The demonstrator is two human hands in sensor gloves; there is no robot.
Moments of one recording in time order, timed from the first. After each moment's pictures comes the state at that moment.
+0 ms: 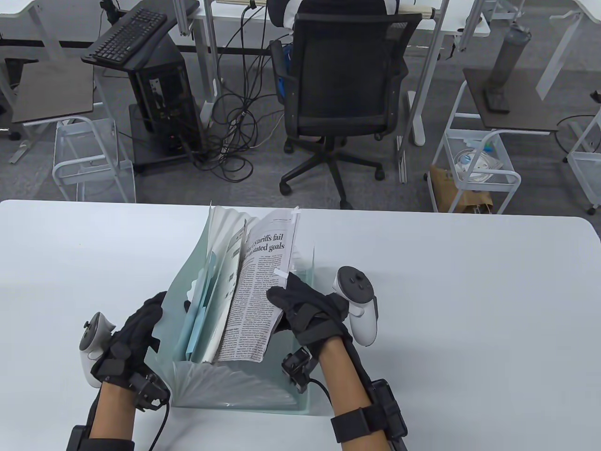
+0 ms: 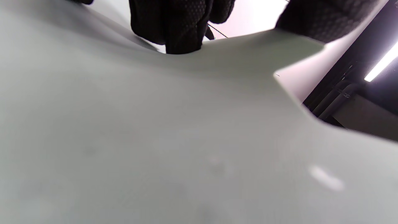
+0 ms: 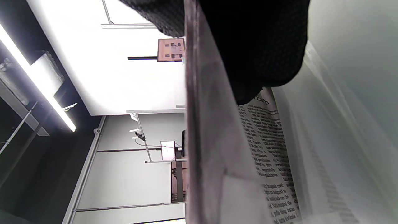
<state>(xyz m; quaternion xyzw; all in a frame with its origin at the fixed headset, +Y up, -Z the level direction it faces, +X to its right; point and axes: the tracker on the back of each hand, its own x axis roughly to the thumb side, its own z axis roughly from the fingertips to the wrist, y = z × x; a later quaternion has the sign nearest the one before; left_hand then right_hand) -0.325 -0.752 -0.319 -0.13 -0.08 0.82 0.55 0.027 -0.644 -0.349 0.10 0.24 0.67 0.70</state>
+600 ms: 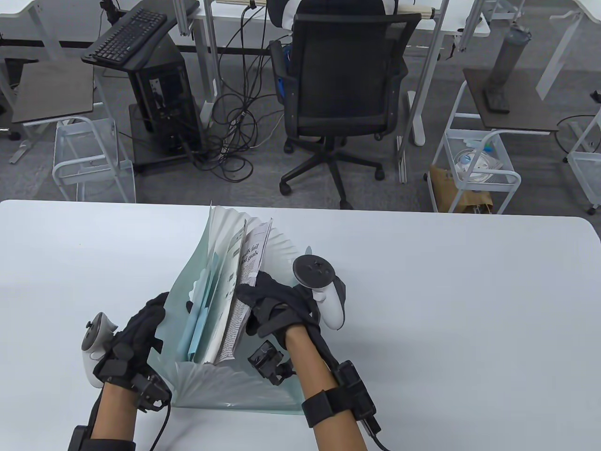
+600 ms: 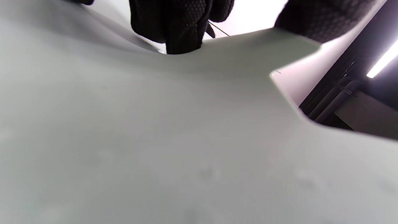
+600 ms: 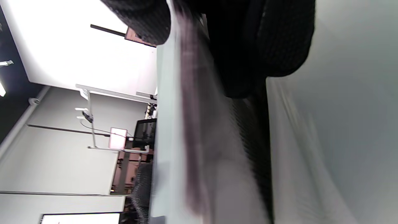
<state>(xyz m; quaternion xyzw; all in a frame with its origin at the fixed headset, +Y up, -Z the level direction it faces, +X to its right) -0.322 -0.753 -0.319 -0.13 -0.09 0.82 0.55 -0.019 -0.641 -0.360 0.08 0.26 0.78 0.57</state>
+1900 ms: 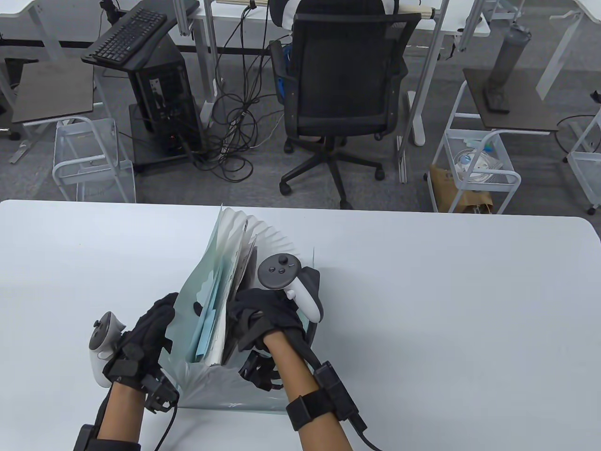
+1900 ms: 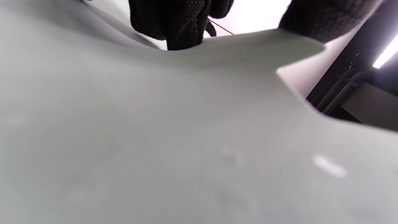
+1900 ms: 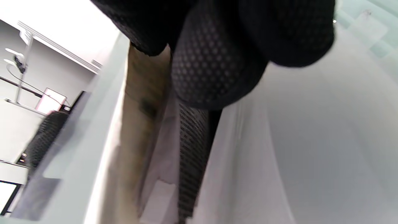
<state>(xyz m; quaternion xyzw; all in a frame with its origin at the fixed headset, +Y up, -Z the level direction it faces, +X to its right) -0.309 -0.755 -0.320 -0.13 -0.09 0.80 0.57 -0.041 -0.632 -0.354 0.07 0.26 0.87 0.41</state>
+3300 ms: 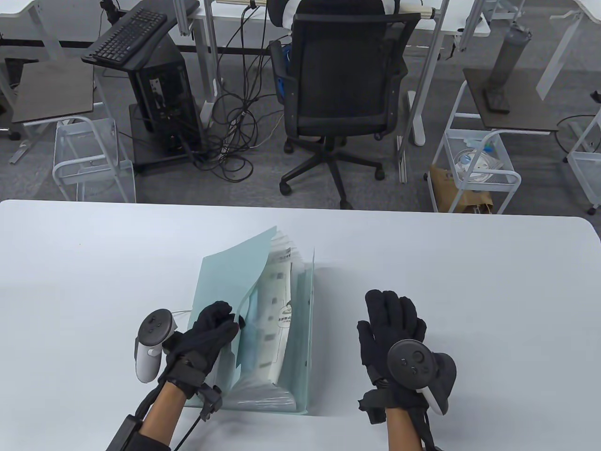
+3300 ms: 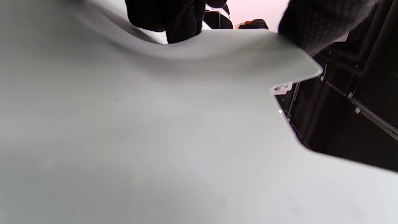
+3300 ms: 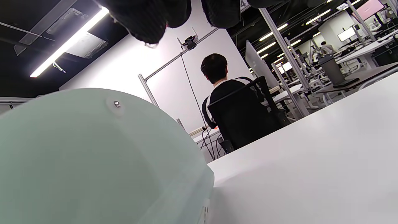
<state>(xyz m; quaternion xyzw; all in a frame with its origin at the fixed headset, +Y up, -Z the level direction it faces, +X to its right) -0.229 -0.763 -0.326 -0.16 -0.09 0.64 0.75 0.161 -0.684 -0.276 0.06 -0.15 0.94 0.30</state>
